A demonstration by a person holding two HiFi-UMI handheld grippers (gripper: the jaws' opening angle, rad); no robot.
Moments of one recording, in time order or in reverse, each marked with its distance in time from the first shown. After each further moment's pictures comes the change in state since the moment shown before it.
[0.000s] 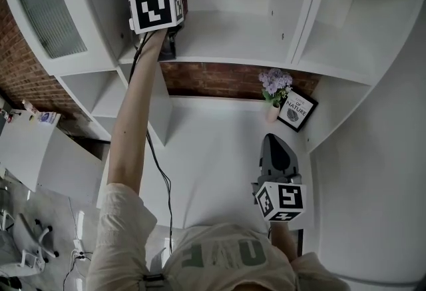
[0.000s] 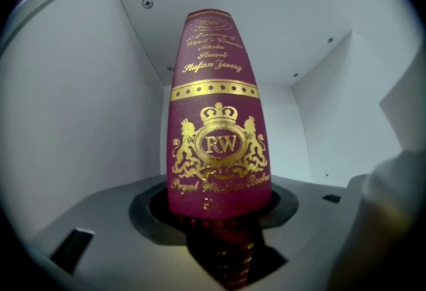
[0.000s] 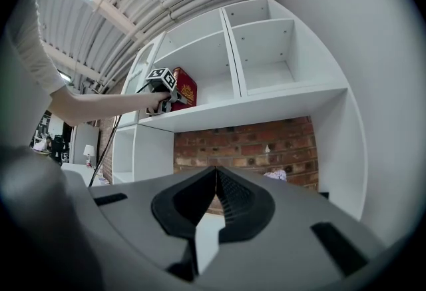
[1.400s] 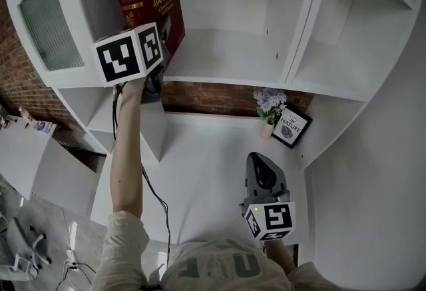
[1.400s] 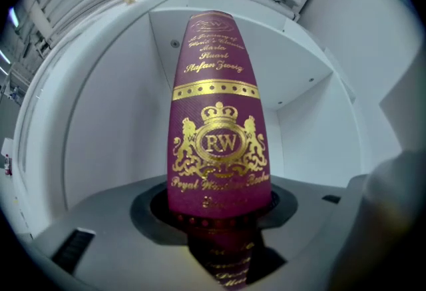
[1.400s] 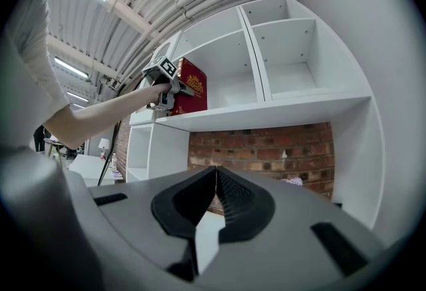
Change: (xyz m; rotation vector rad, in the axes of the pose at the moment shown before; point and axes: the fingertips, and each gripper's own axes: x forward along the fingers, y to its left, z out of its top) left arm -0.070 -0.004 0.004 -0.087 -0.057 -0.086; right arm 0.002 0.032 0.007 -0.075 0.006 0.118
